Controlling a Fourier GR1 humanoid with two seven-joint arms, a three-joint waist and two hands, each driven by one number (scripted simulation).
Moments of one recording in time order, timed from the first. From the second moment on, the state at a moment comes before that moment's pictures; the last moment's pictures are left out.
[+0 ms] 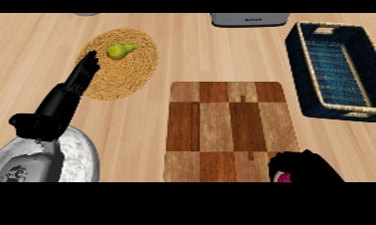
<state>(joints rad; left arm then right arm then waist) -0.14 0.18 0.08 -1.61 -0.08 -0.22 0.03 0.31 -0.25 0.27 -2.03 1.04 0.35 -0.06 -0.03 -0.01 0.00</state>
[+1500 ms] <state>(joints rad) -0.17 0.18 0.08 -1.59 -0.07 -0.24 0.02 -0.03 -0.01 -0.12 -2.35 0.63 0.47 0.40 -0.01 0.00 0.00</state>
